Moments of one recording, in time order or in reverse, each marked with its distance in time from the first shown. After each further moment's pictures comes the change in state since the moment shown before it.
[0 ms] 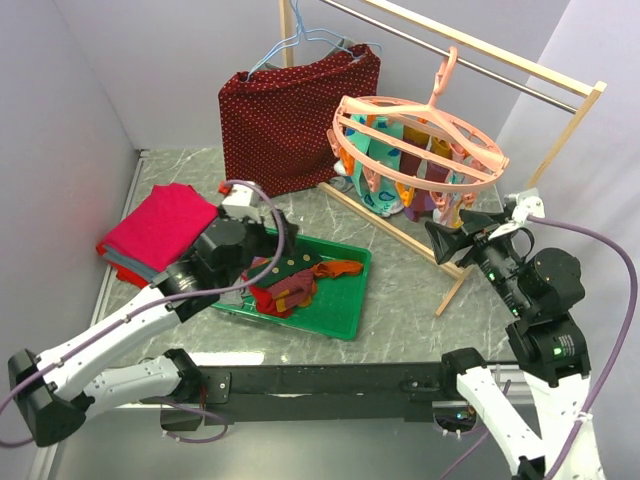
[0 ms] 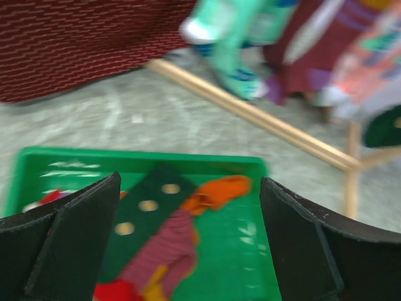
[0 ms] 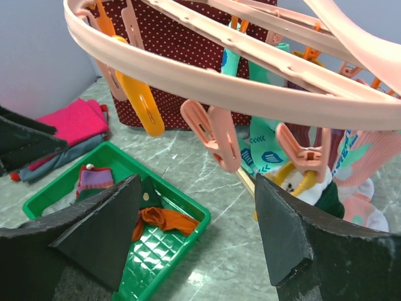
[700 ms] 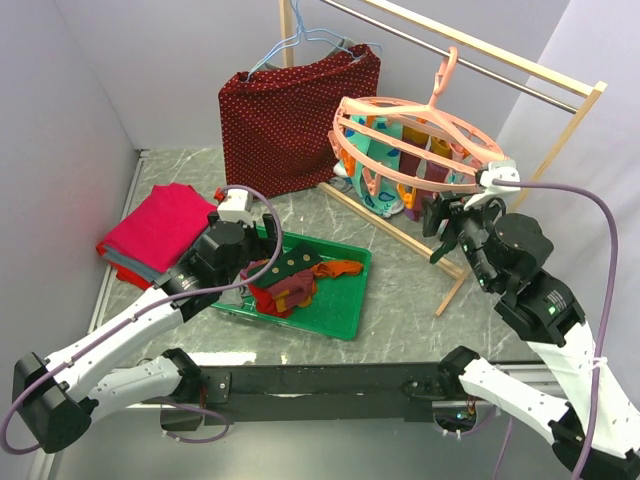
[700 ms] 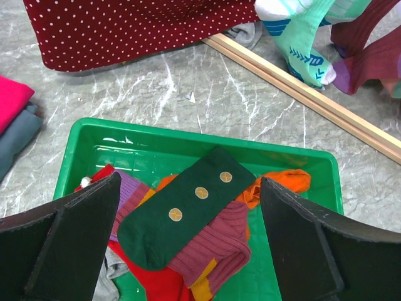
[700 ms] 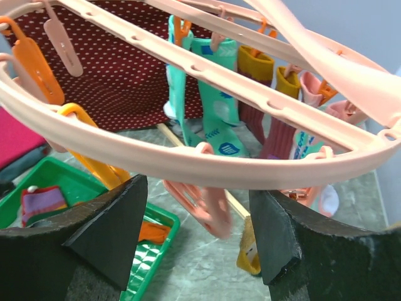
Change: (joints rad) left arm 0.126 -0.021 -0.121 -0.014 -0.027 0.032; right arm 0.428 0.220 0.156 -0.048 0.652 -0.044
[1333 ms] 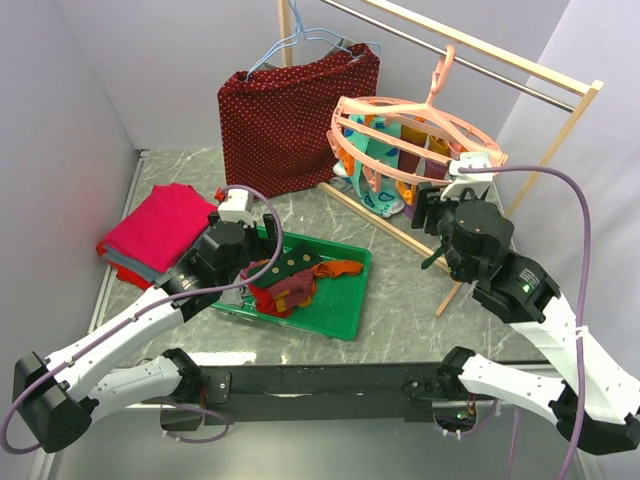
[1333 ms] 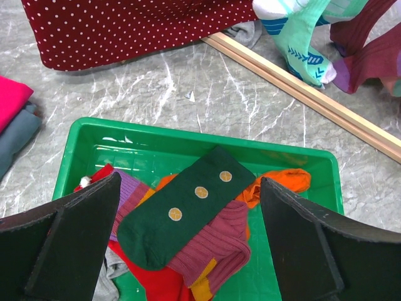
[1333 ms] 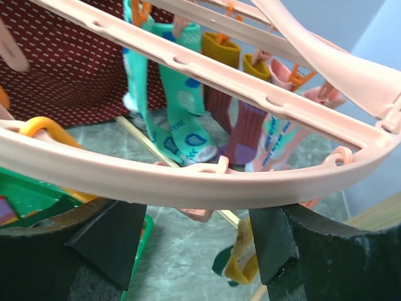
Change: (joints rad) left arm 0.000 0.003 0.000 0.000 0.002 0.000; right arm 0.151 0.113 0.046 -0.016 0.316 -0.023
